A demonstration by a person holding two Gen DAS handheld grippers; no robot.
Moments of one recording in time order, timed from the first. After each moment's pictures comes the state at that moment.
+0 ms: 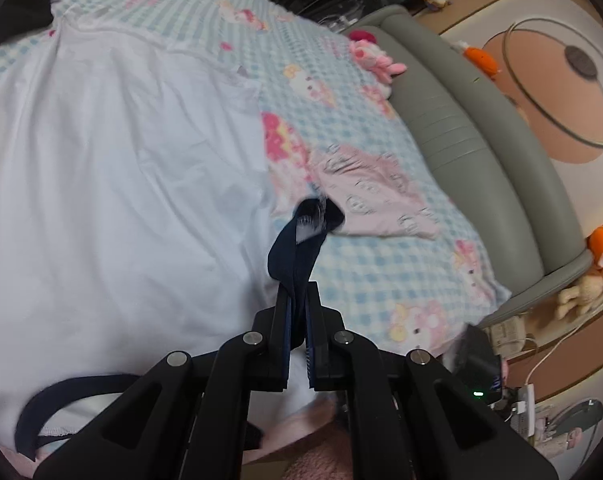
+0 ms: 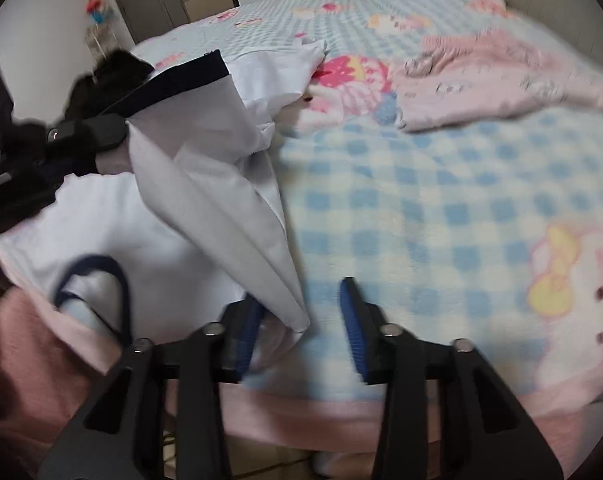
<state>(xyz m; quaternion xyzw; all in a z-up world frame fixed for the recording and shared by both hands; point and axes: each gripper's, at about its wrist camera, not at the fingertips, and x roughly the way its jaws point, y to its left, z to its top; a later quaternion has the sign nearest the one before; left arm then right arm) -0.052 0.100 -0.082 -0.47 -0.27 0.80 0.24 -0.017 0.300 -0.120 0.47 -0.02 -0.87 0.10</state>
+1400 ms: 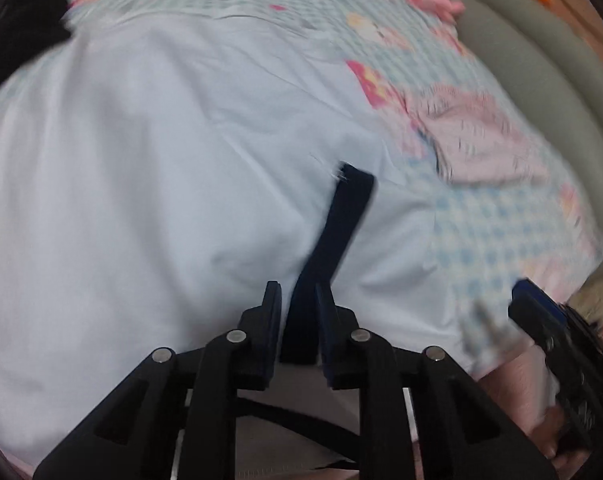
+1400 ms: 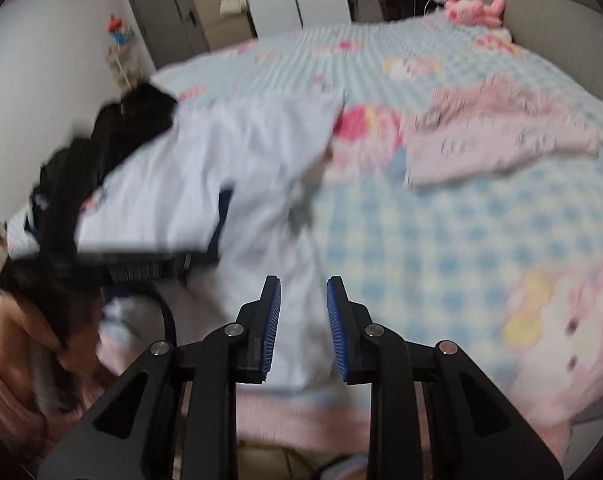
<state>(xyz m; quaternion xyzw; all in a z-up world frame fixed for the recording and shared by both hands) -0.075 0.101 -0.122 -0.54 -0.14 0.82 0.14 -0.001 0.307 -0.075 0.42 -0.04 -0.89 0.14</state>
